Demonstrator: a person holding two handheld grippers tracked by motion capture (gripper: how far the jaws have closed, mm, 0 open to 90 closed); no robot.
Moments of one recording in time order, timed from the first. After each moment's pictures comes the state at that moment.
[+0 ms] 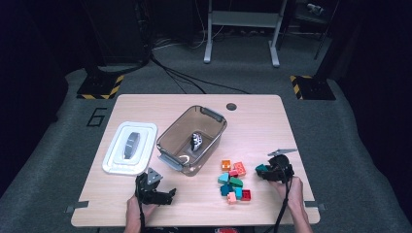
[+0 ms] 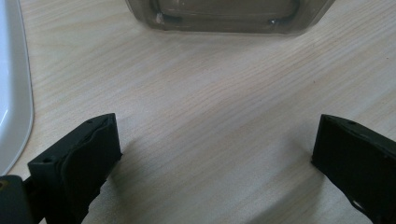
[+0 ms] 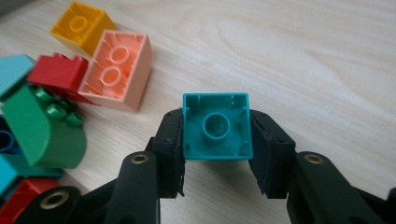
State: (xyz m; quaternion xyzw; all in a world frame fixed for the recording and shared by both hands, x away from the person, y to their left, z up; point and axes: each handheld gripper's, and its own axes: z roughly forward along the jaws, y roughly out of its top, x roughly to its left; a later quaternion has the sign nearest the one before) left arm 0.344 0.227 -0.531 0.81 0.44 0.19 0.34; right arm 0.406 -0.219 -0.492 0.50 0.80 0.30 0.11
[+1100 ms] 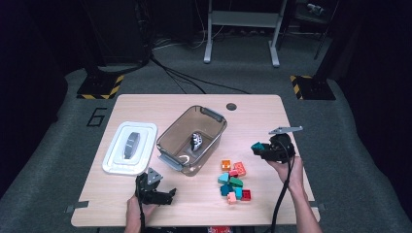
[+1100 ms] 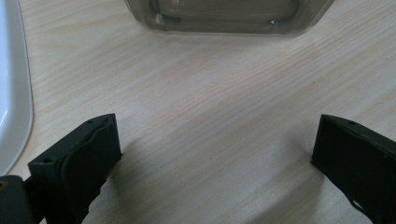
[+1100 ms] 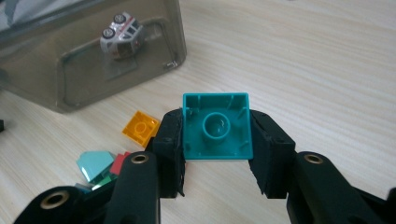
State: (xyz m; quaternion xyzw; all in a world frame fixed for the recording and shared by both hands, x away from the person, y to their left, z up) left arm 0.344 0.227 -0.531 0.81 0.44 0.19 0.34; right arm 0.430 -0.205 -0.414 0.46 0.80 0.37 0.12
